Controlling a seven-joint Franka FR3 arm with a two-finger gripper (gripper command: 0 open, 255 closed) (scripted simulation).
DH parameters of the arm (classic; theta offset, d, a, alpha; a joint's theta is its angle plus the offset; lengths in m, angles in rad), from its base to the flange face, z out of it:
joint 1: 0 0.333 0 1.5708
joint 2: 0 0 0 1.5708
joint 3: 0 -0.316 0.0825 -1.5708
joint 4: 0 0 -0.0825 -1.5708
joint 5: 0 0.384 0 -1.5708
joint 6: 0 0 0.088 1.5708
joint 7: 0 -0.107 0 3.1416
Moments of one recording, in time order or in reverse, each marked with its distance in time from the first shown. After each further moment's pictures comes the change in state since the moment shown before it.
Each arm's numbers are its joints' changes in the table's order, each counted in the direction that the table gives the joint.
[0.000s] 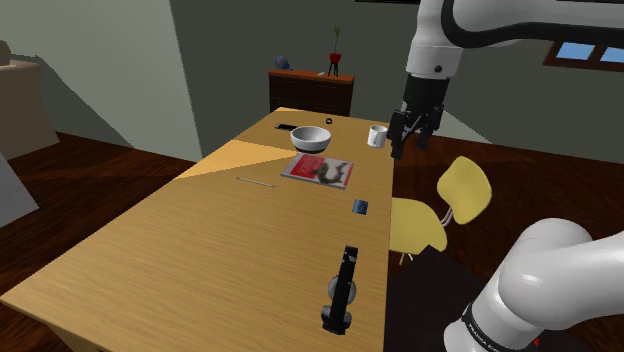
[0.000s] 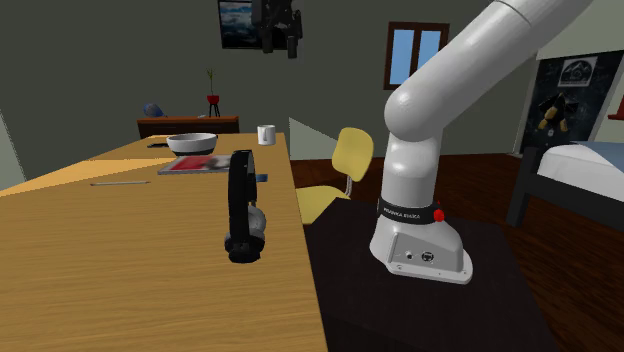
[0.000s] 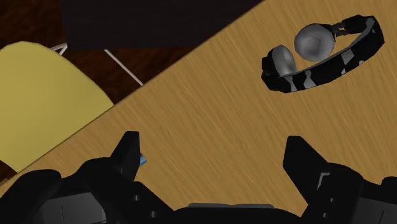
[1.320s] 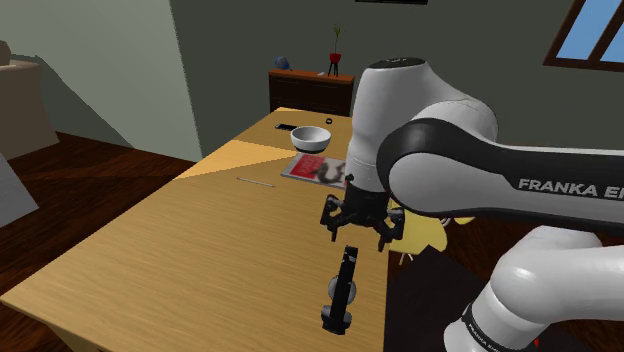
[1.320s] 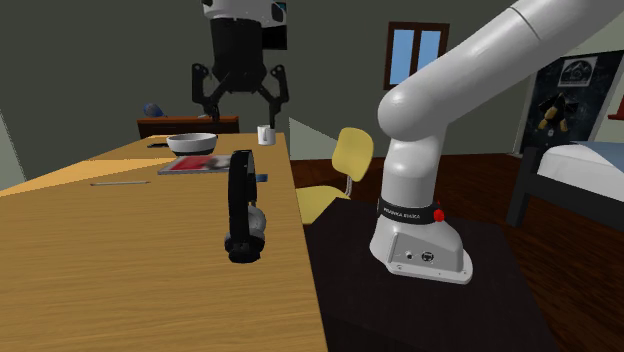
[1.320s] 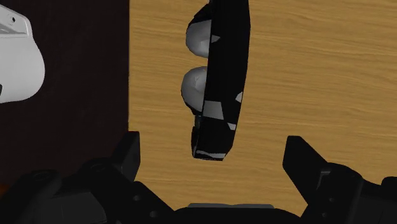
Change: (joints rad) arm -0.138 0.135 -0.638 -0.275 0.433 -0.292 -1.051
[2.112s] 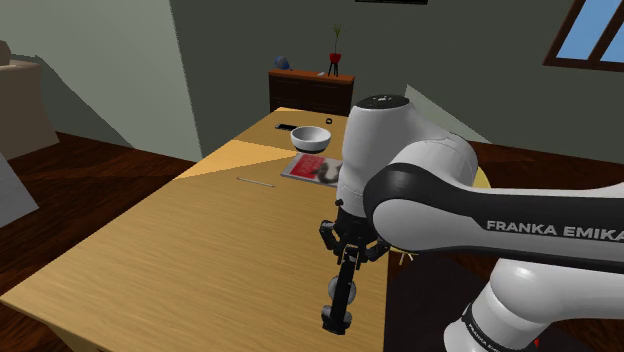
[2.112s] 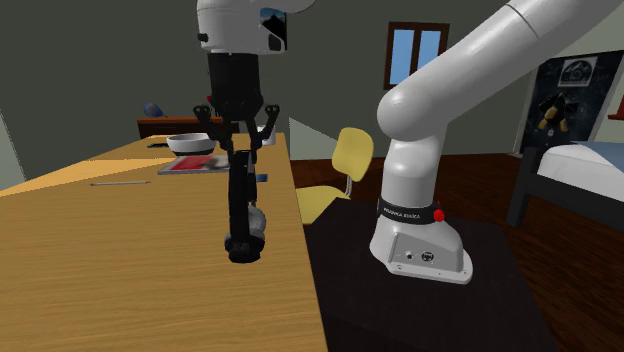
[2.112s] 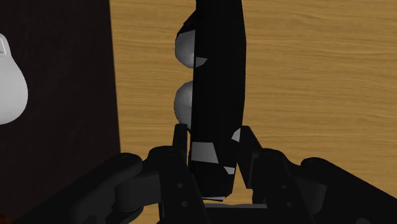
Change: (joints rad) arm -0.010 -0.033 -0.101 -0.067 0.068 -0.117 -0.064
